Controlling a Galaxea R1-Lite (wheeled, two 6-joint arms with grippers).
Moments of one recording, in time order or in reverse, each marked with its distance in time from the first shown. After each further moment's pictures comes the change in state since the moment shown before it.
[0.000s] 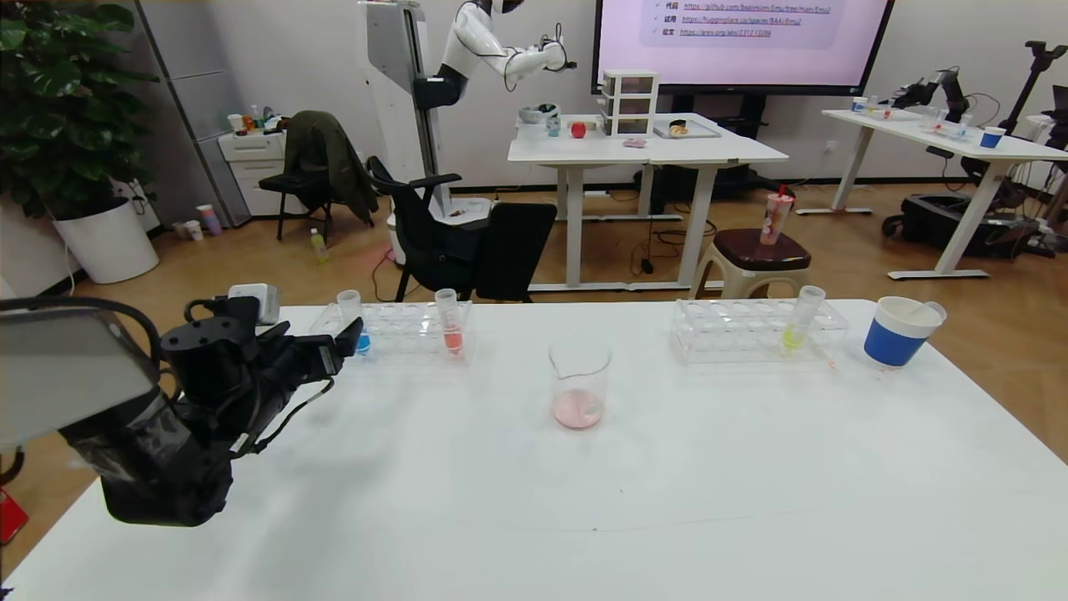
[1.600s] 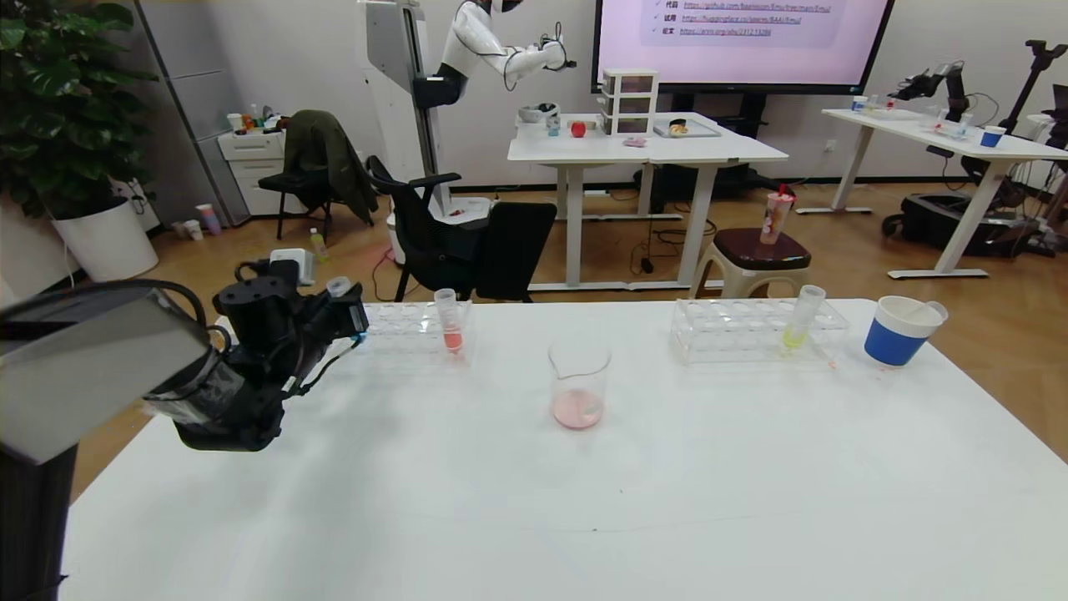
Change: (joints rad) left arm -0.016 0.117 -0.380 0.198 0.011 0.008; right arm 0.000 0.000 0.000 0.000 0.000 0.000
